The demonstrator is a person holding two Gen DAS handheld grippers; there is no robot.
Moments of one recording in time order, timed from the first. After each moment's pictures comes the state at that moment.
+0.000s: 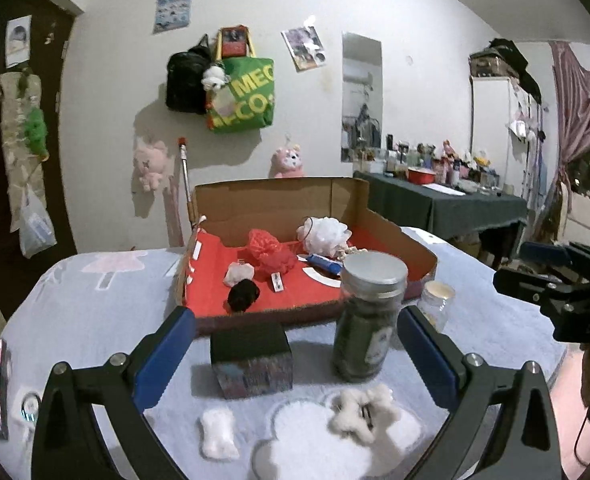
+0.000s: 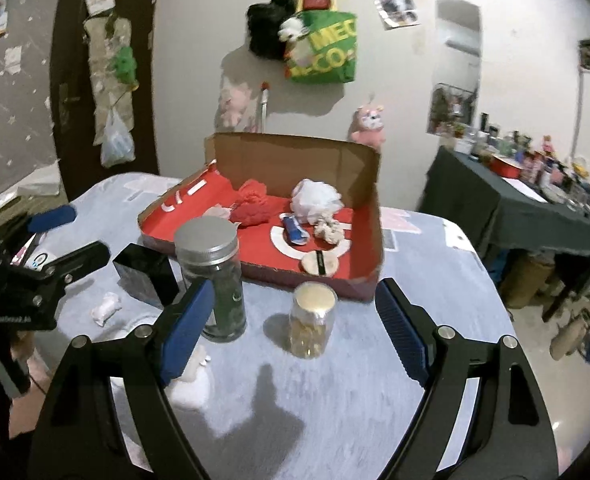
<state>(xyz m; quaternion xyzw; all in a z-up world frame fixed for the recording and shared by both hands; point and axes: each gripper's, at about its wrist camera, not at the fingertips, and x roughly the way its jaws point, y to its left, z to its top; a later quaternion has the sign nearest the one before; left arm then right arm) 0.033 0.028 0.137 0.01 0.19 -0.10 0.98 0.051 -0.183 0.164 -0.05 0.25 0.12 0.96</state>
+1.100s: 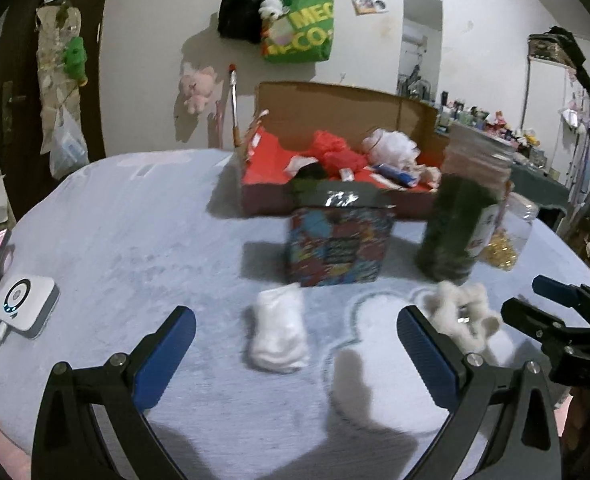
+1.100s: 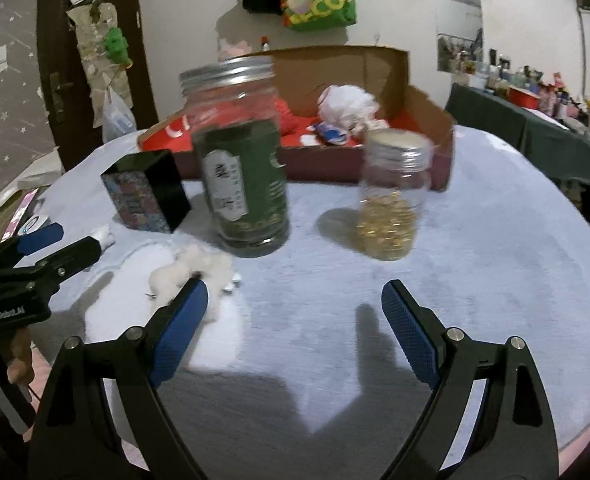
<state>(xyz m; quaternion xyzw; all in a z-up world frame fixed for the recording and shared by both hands) 0.045 0.080 0.046 -0.02 0.30 -0.02 0.95 0.057 -0.143 0.046 0.00 0.32 0.15 0.94</state>
